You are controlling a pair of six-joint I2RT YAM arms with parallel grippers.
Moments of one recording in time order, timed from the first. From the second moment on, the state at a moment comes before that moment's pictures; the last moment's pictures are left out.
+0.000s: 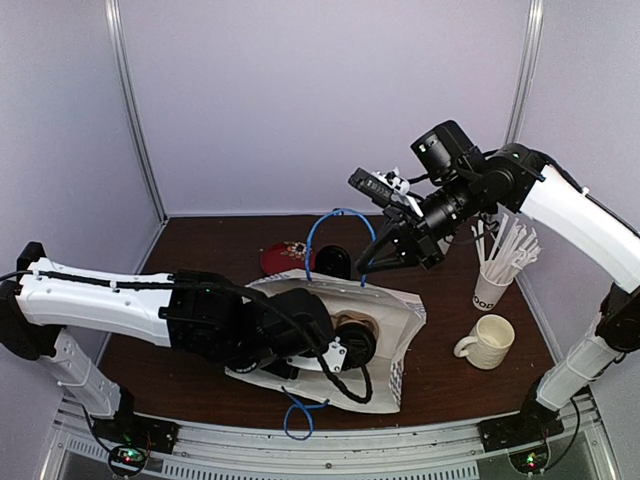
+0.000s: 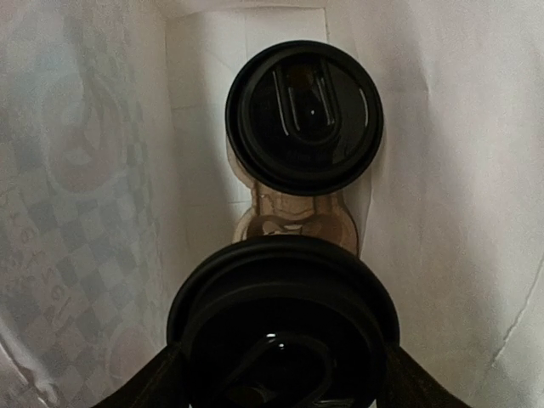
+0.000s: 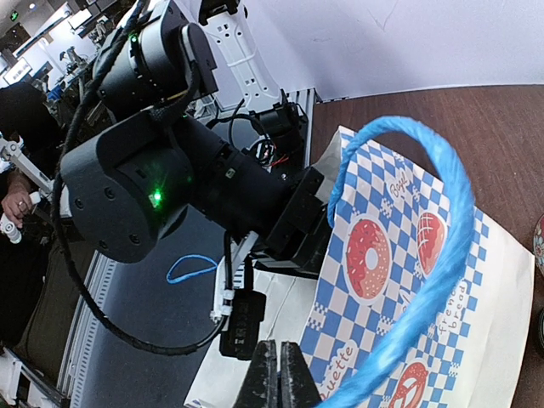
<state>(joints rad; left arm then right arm) -1.46 1.58 1.36 -0.86 -0.64 0.66 0.80 1.53 1.73 -1.04 -0.91 -0.36</state>
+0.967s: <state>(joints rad) -1.34 1.60 1.21 -0.63 -0.58 0.78 0.80 1.55 1.73 -1.06 -0.92 -0.37</state>
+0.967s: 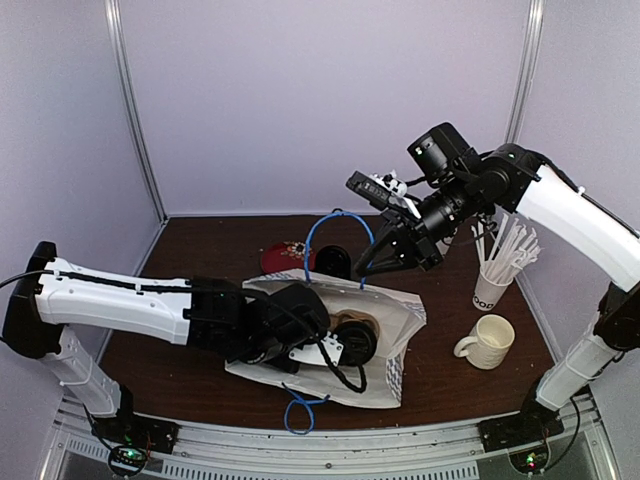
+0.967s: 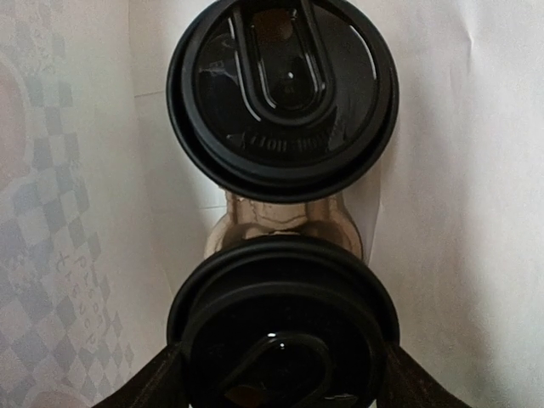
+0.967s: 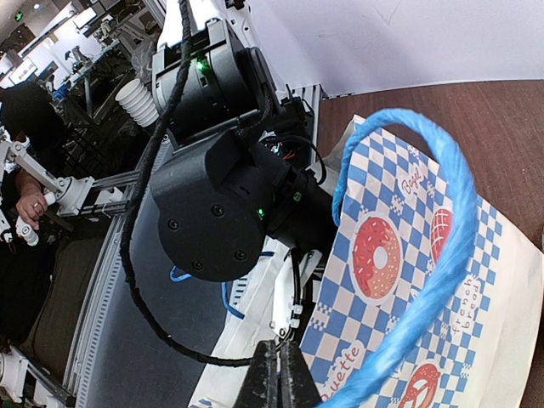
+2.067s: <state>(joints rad) -1.03 1.90 1.65 -0.86 -0.12 0.67 0.54 1.52 1.86 -1.25 -1.00 -0.50</state>
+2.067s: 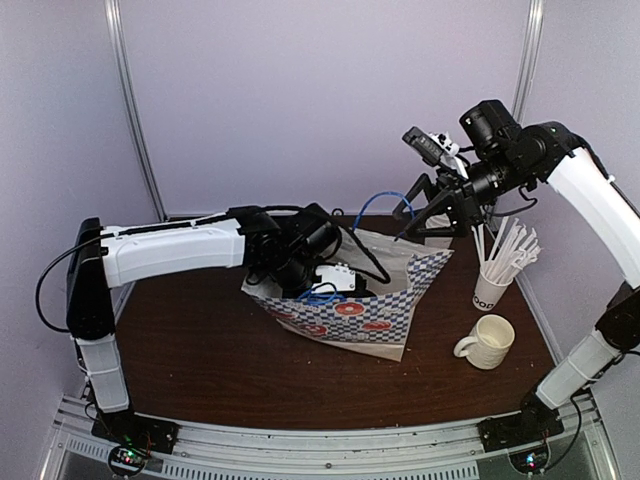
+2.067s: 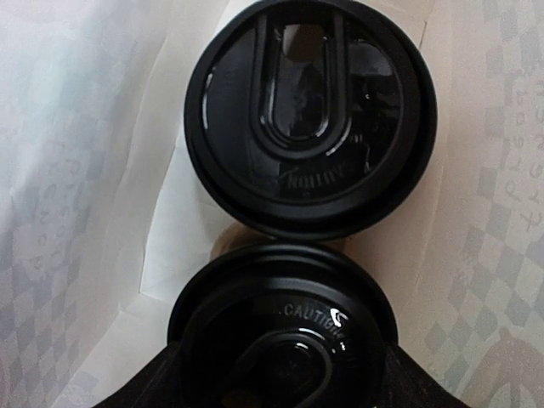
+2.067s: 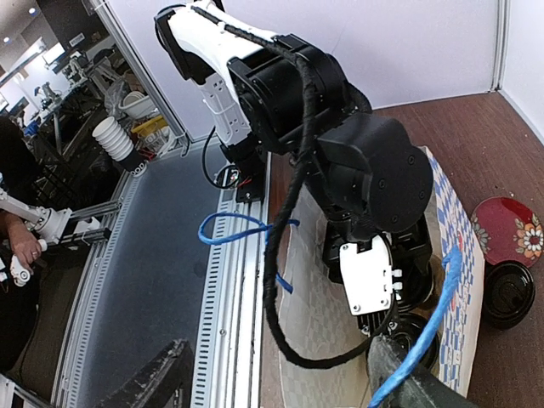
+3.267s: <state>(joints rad) -0.97 2.23 2.19 -1.22 0.17 0.54 0.29 1.50 1.83 -1.23 -1.04 -0.44</state>
